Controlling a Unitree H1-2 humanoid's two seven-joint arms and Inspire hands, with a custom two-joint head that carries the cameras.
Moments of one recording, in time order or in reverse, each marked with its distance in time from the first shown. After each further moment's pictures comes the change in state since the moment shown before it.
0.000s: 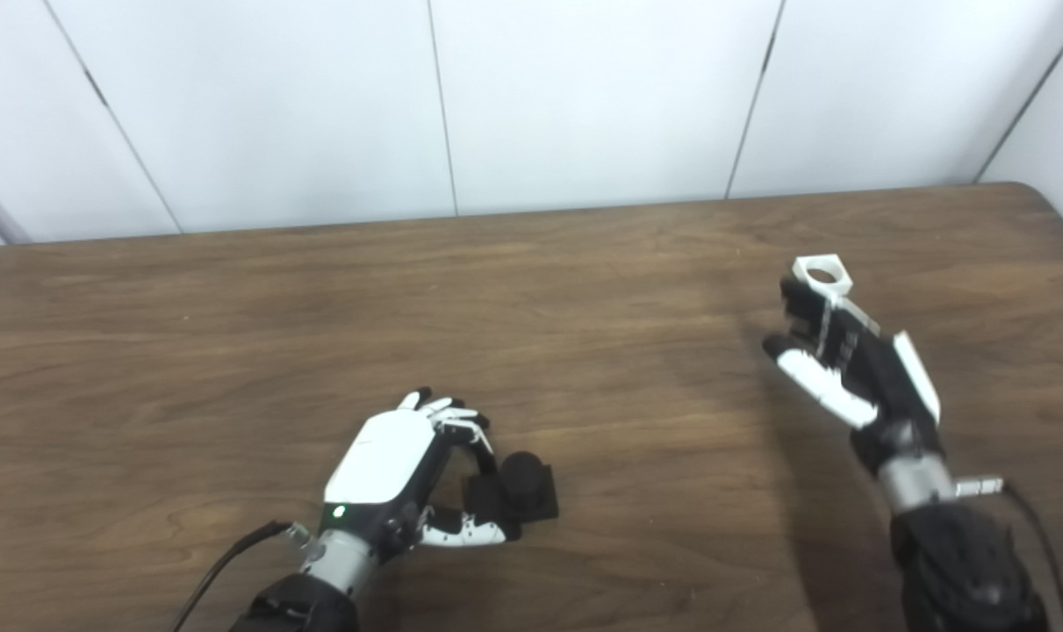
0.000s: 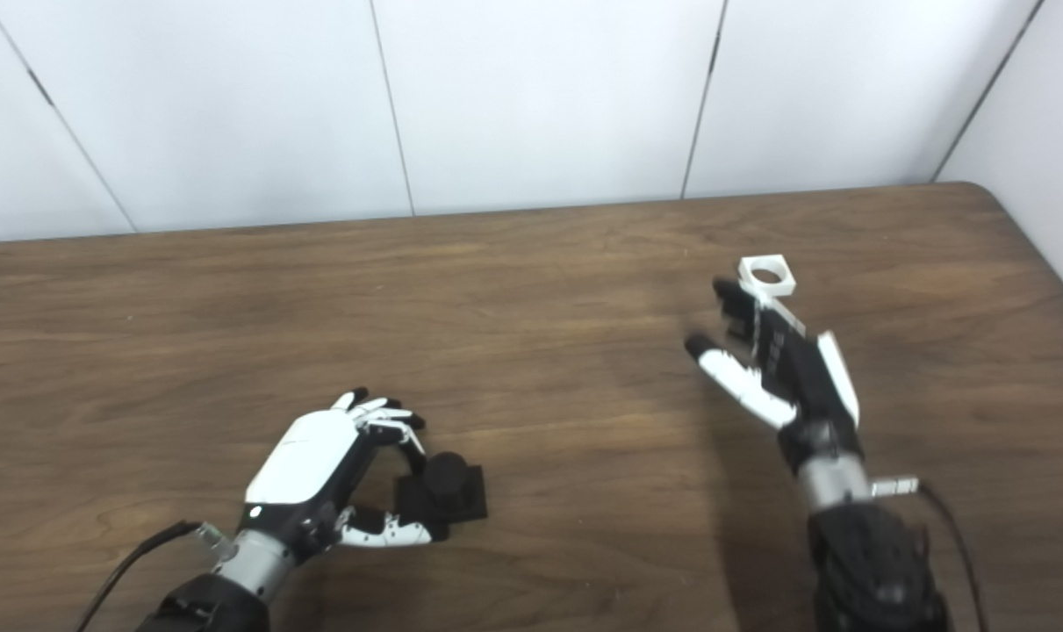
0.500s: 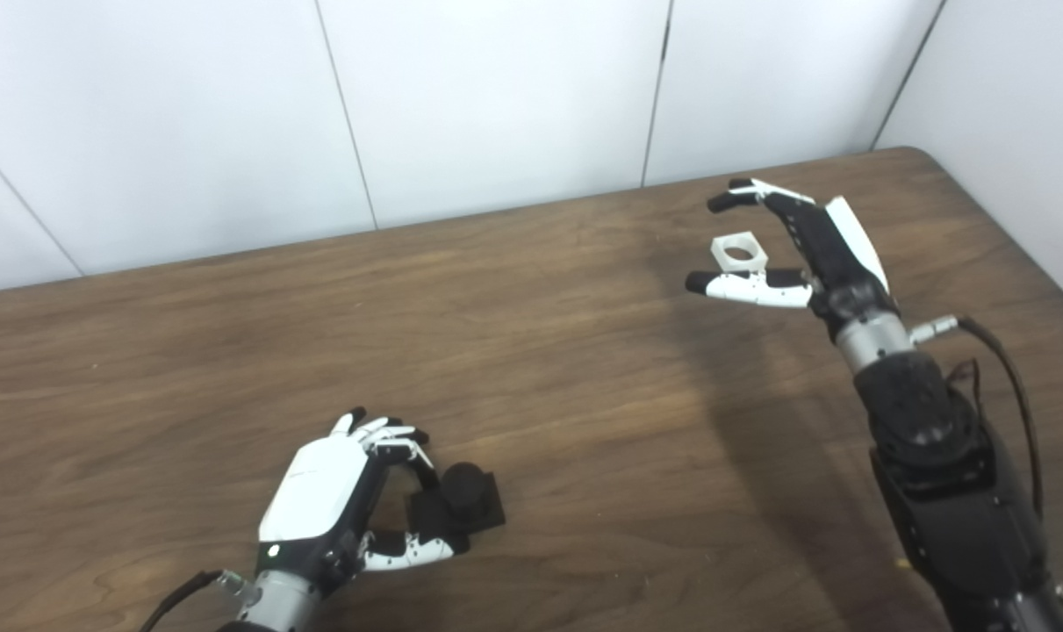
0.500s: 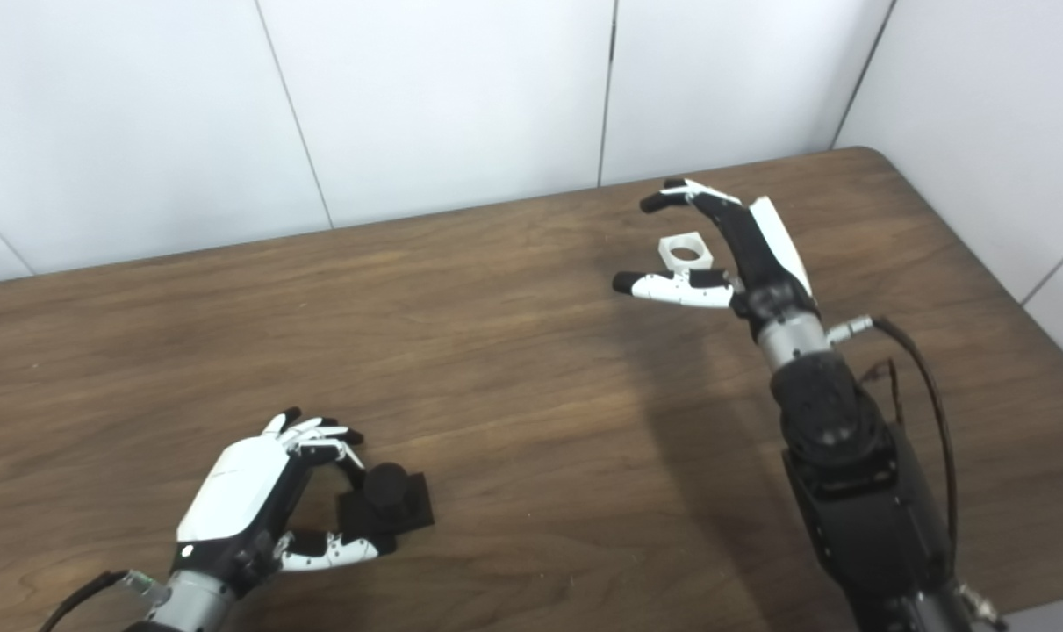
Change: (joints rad) left arm 0.007 0.010 0.030 0.018 -0.021 -0.065 0.012; right arm -0.177 -0.195 0.067 0.011 -0.258 0.113 0.048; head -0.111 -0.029
